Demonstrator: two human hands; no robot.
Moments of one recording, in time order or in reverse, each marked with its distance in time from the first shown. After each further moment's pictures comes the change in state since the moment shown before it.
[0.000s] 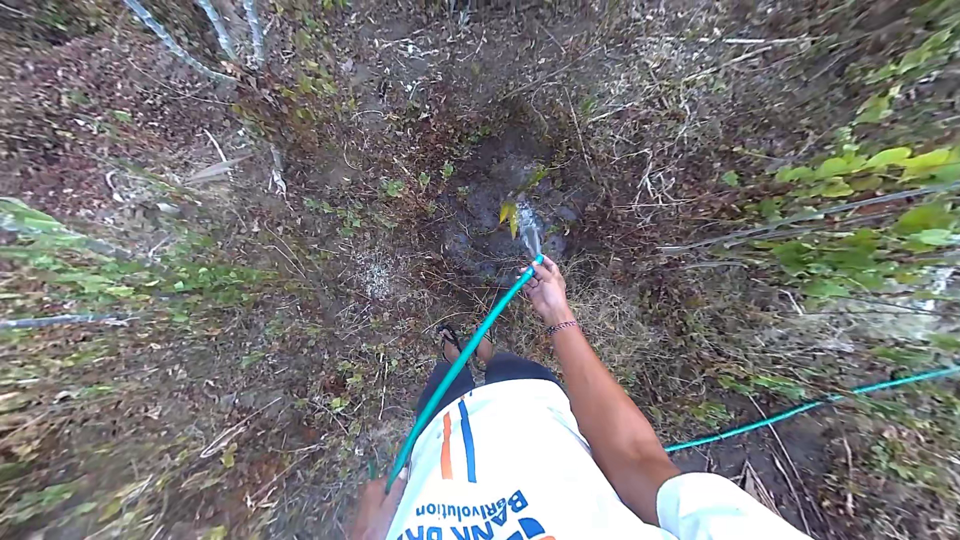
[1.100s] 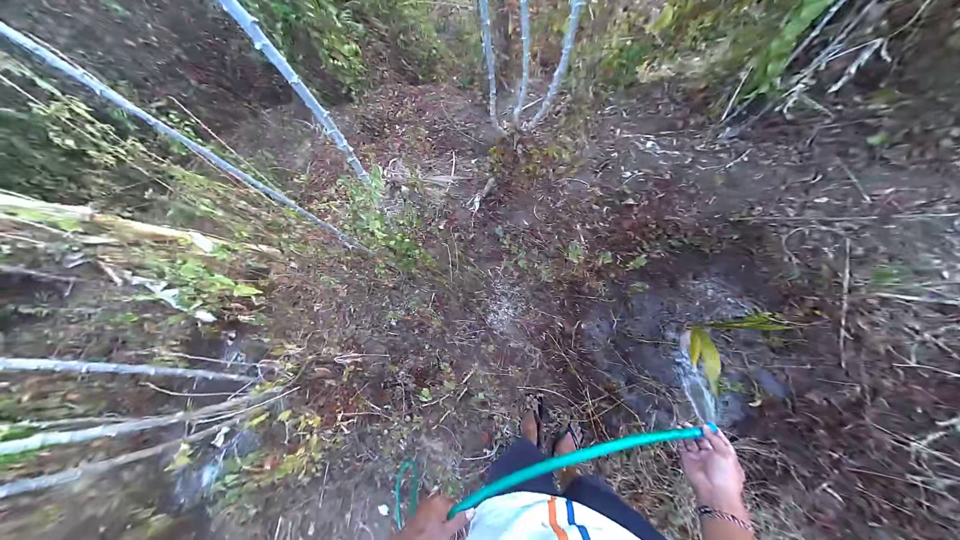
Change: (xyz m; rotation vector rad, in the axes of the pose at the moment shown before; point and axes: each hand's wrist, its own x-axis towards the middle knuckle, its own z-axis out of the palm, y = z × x) left_hand -0.022 0.025 -0.022 -0.071 -0.103 -0.011; right_hand 0.018 0.049 -0.022 -0.174 0.019 0.064
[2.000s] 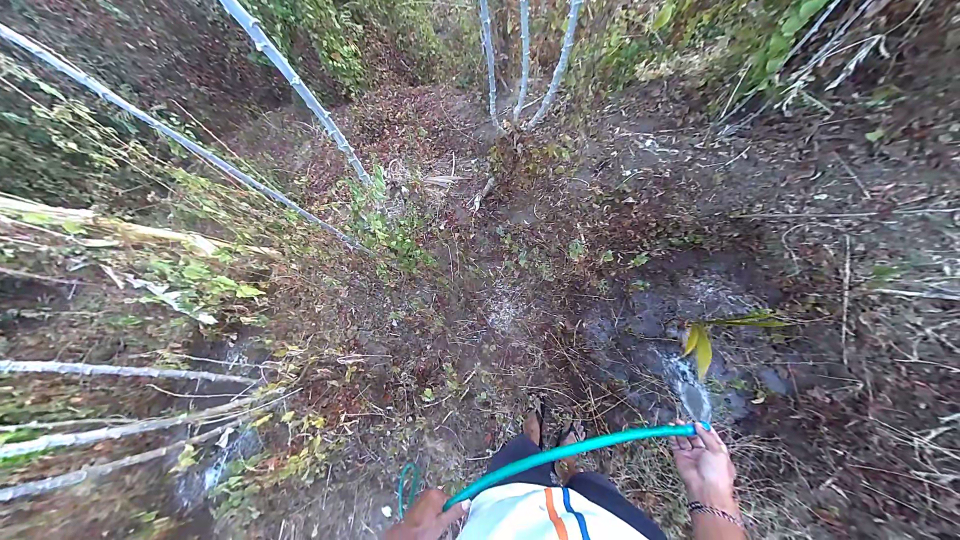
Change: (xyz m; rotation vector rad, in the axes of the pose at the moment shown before) left_hand 0.005 -0.018 -0.011 -0.005 -0.016 -0.005; right_hand -0.007 0.013 0.005 0.060 0.026 0.006
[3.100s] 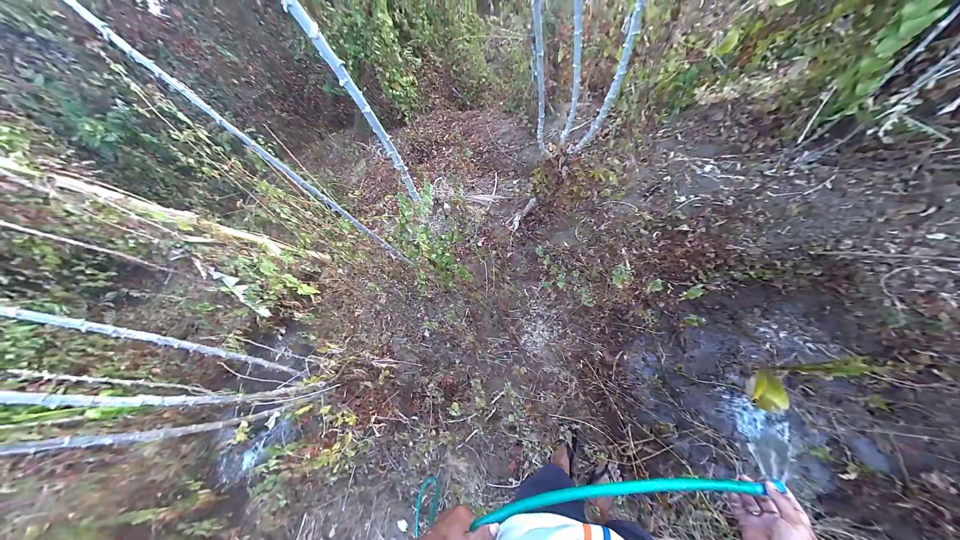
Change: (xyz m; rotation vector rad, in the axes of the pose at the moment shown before) left_hand -0.009 0.015 -0.003 0.023 0.012 -0.026; right_hand -0.025 -0.021 0.009 -0.067 -0.095 0.030
